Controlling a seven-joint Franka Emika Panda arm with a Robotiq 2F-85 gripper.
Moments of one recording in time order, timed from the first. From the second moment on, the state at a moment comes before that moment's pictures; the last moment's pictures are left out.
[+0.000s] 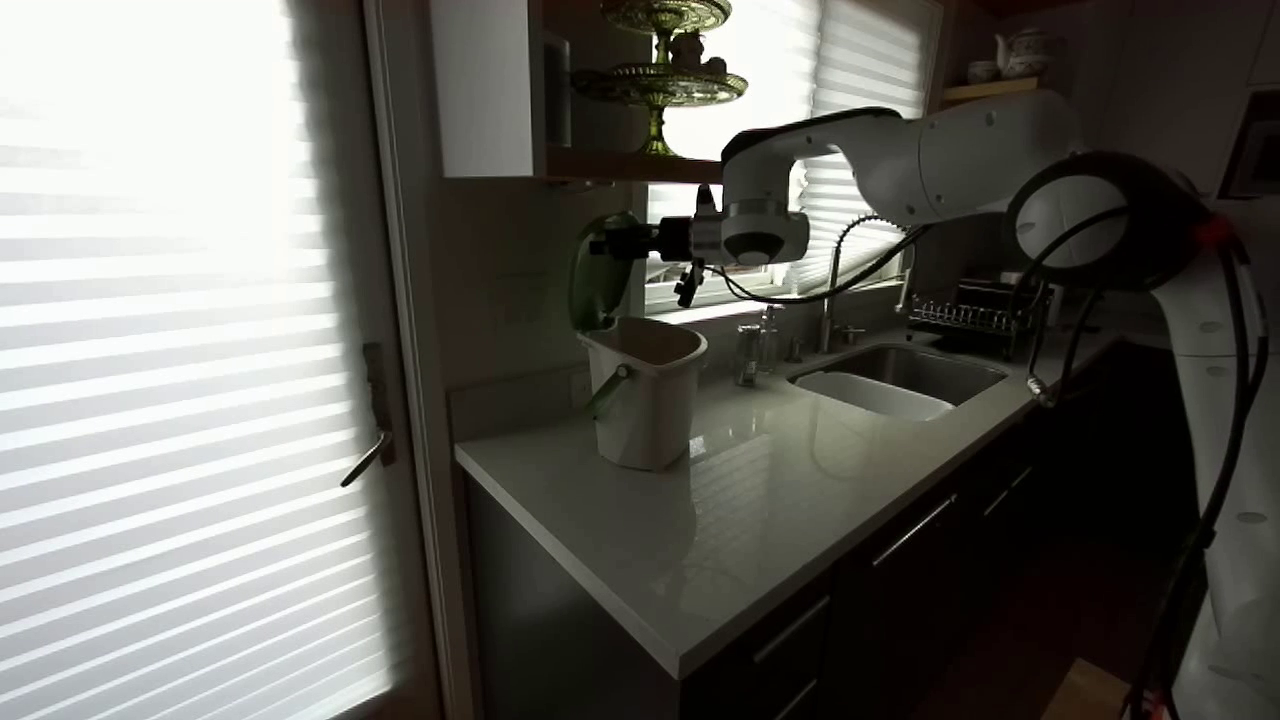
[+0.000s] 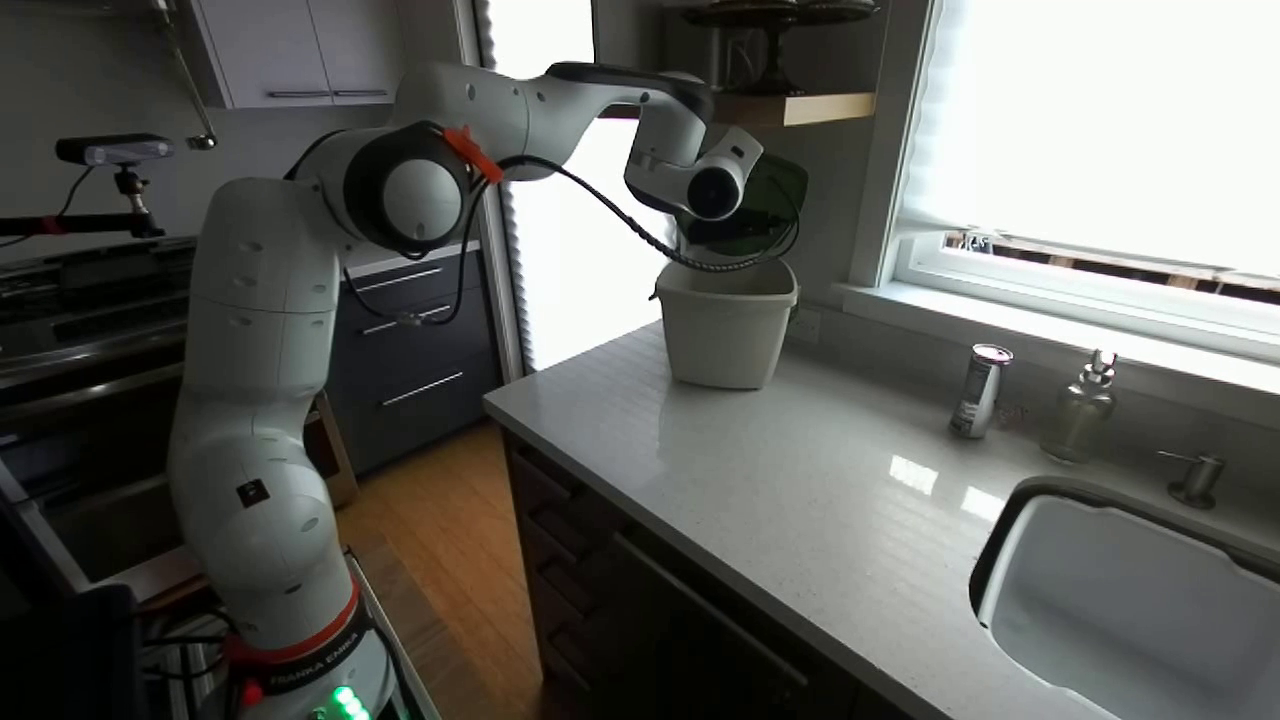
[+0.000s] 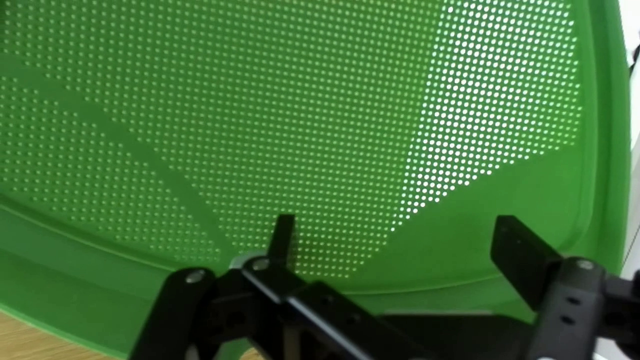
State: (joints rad) arm 0.04 0.35 -0.01 -1.46 1.78 2.45 -2.06
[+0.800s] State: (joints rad) arm 0.10 0.50 0.00 -1.24 1.69 2.61 -1.92
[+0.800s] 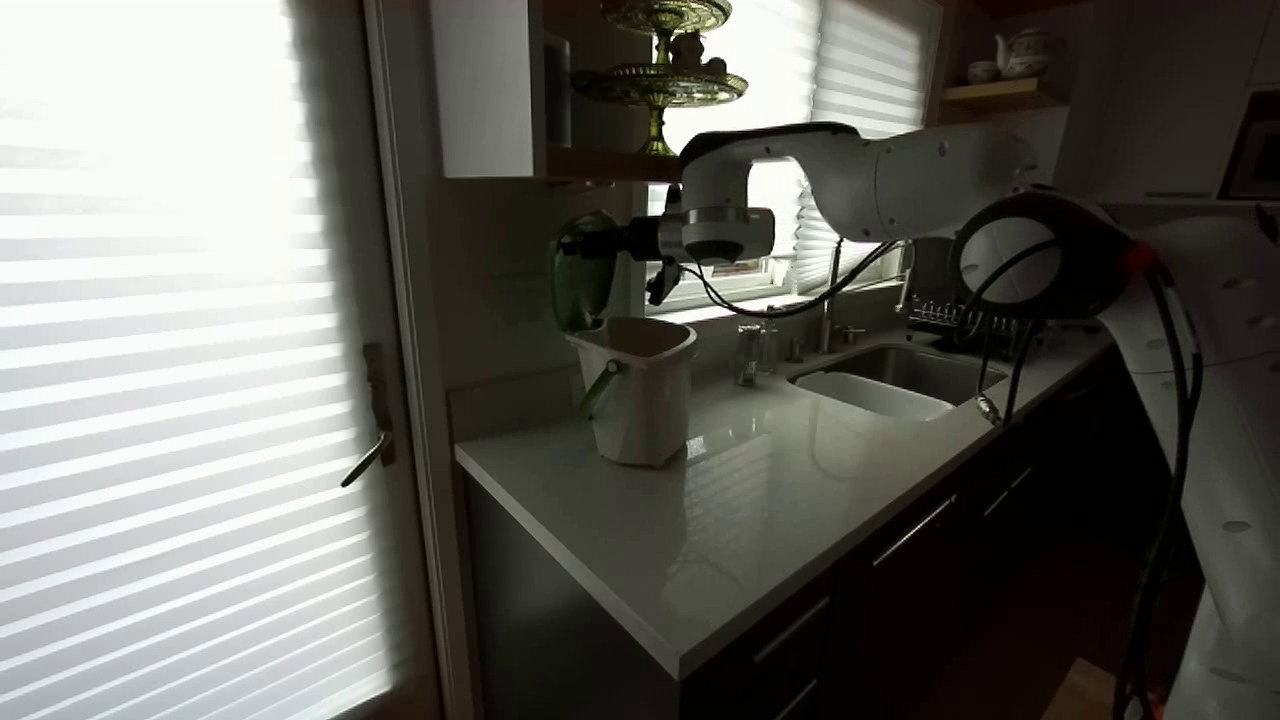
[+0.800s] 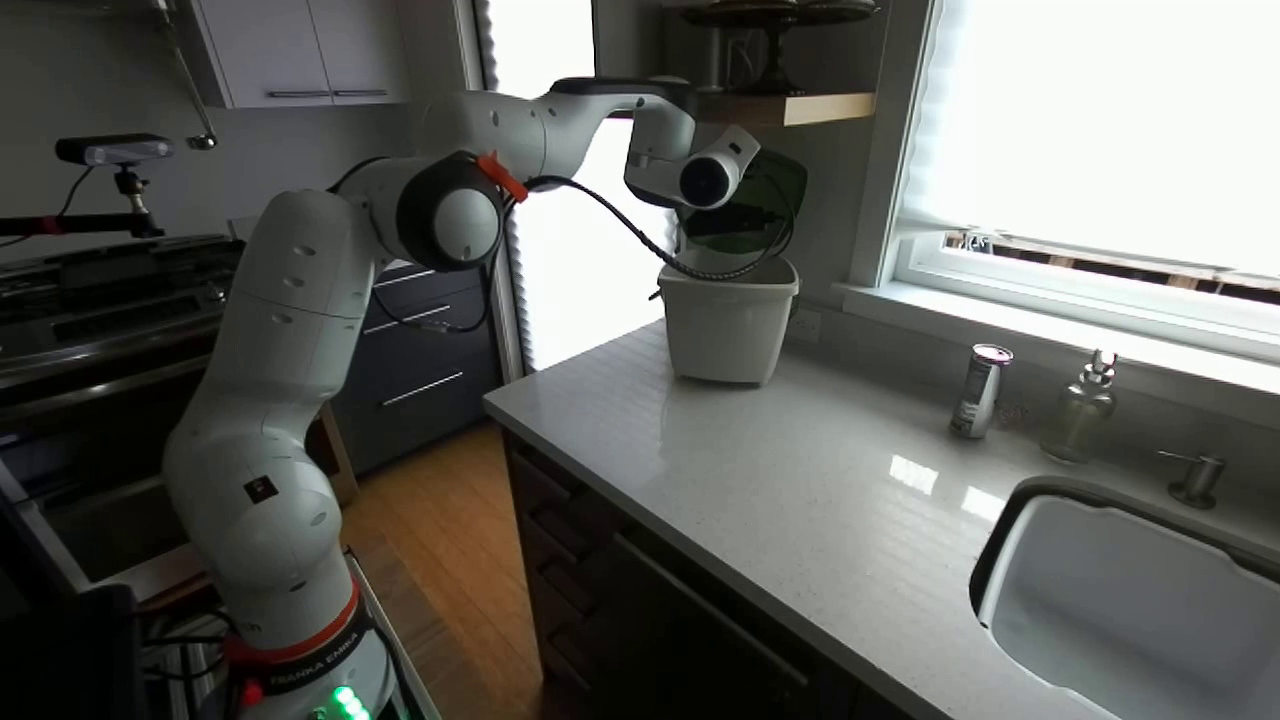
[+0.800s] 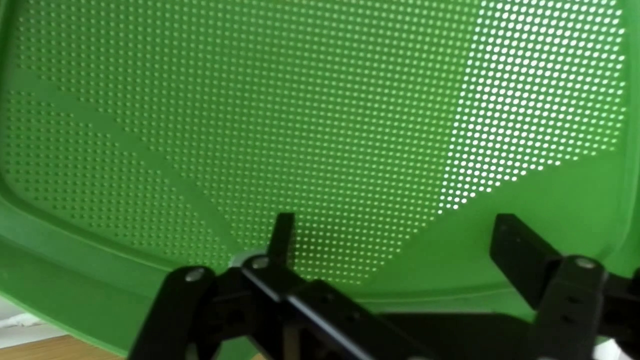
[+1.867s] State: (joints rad) arm 0.13 0.53 -0.09 -1.23 1.31 2.68 -1.43
